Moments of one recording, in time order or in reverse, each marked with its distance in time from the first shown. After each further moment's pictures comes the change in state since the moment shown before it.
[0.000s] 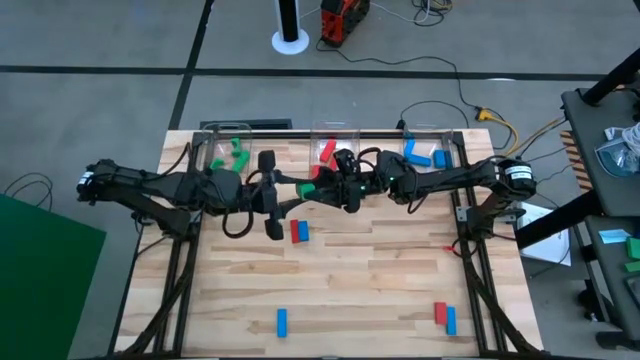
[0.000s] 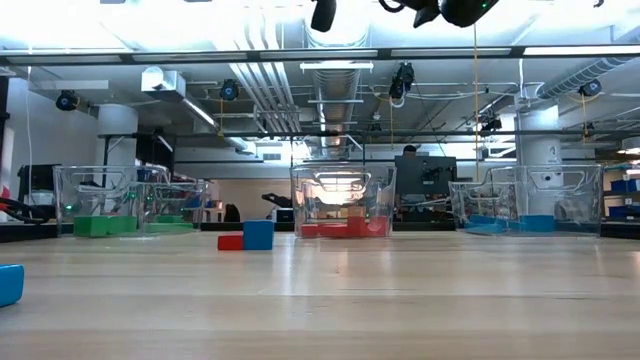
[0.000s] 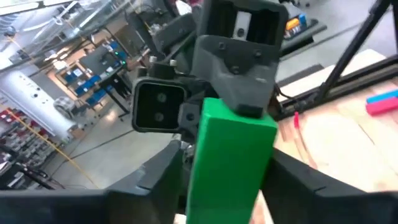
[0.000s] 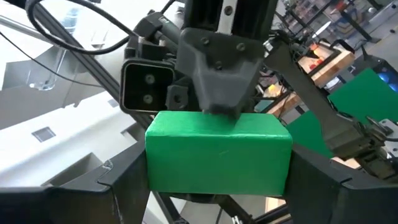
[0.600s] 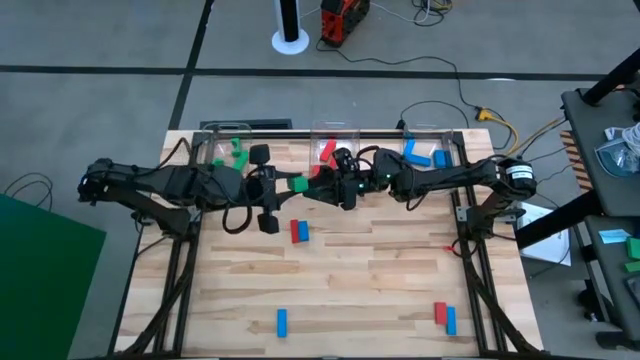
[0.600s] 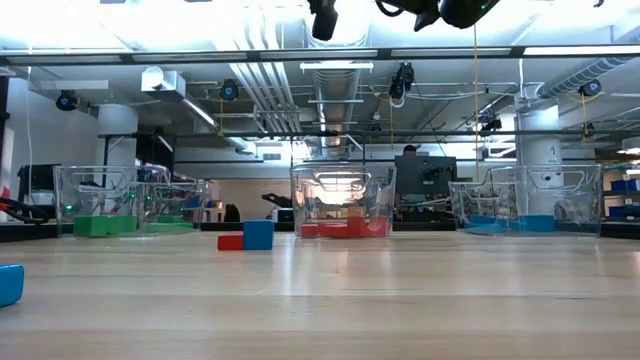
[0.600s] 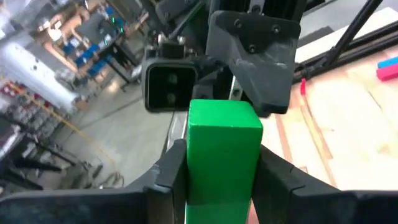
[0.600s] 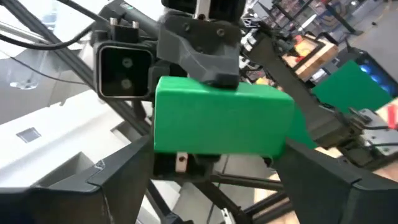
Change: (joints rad) left arm 0.002 0.028 0.133 -0.260 -0.074 -0.046; right arm -0.011 -0.002 0.000 -0.050 0.002 -0.003
